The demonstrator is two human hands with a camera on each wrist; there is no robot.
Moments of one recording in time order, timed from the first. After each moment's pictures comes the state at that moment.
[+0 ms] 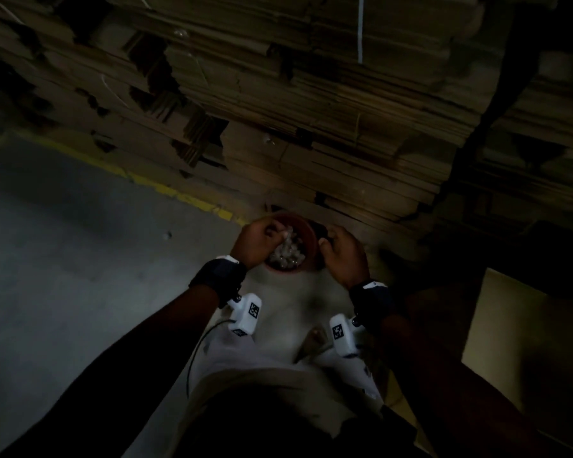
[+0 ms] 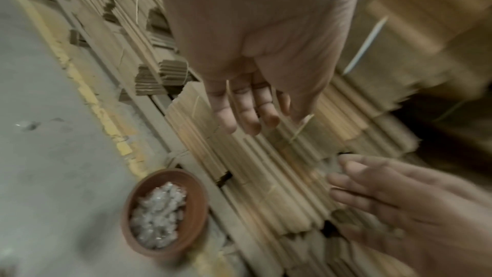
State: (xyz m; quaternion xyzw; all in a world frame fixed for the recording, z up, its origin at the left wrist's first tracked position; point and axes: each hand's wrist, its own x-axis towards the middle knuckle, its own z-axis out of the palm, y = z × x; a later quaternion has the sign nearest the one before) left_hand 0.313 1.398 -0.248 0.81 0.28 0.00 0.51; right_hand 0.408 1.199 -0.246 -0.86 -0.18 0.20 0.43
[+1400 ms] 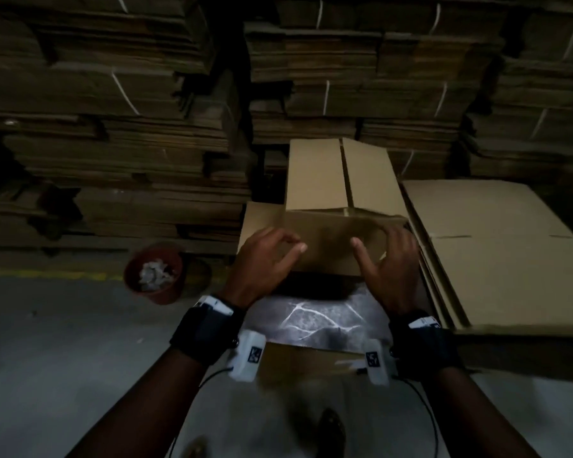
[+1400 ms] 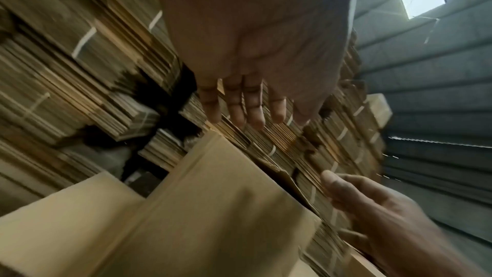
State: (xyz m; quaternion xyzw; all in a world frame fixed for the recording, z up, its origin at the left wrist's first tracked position) left_hand 0.177 0.849 -0.038 0.86 -0.09 0.21 0.46; right_hand 0.228 0.600 -0.050 -0.90 -0.13 -0.30 0.29
